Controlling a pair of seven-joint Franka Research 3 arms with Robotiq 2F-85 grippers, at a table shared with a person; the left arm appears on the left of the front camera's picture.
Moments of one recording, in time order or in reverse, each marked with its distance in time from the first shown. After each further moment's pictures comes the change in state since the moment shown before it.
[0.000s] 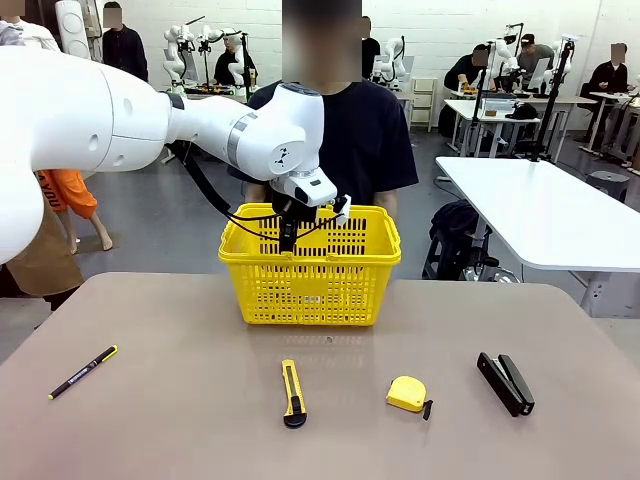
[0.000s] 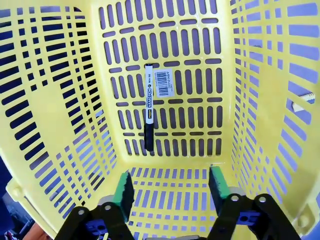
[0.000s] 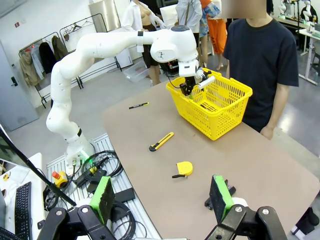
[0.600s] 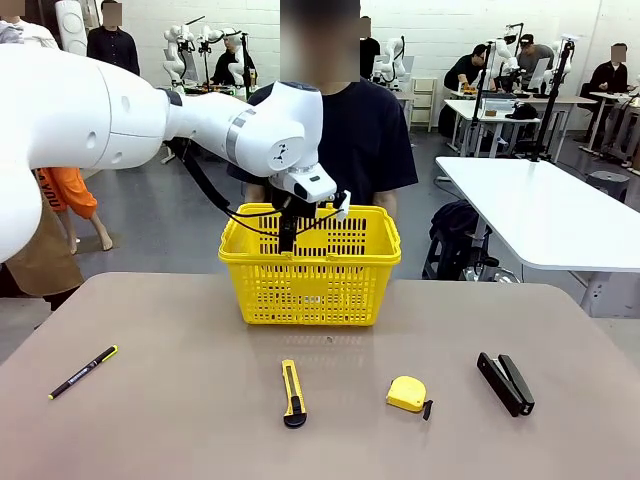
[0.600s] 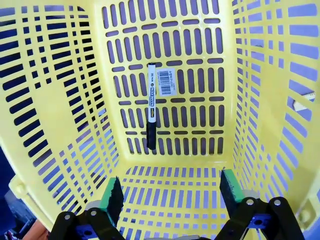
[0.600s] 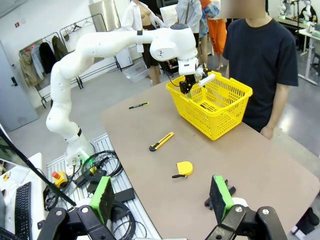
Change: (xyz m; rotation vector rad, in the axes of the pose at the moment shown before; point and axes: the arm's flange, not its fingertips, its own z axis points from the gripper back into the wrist) left arm -0.004 0.003 0.011 0.012 -0.009 0.010; right arm 0.000 0.000 0.000 0.000 0.000 0.000
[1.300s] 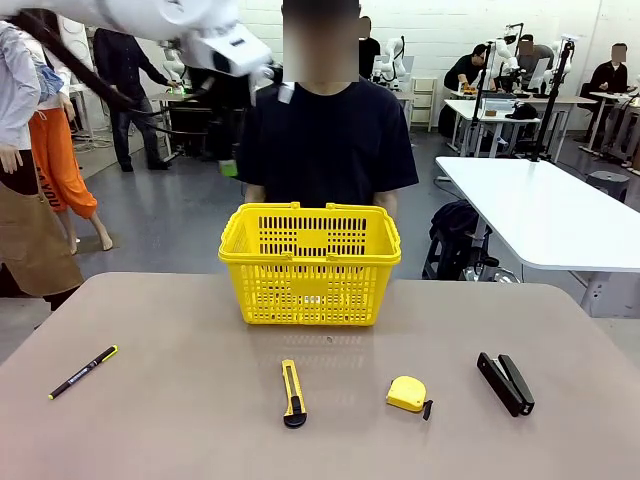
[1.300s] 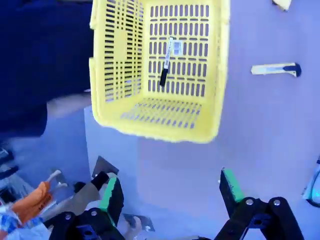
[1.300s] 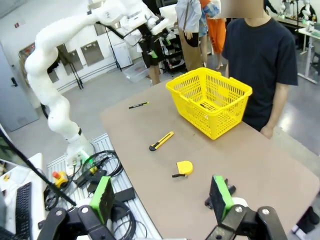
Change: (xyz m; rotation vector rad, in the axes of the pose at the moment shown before) left arm -0.139 -0.080 0.215 0.139 -0.125 0.188; right arm -0.001 -0.001 0.000 -0.001 0.002 -0.005
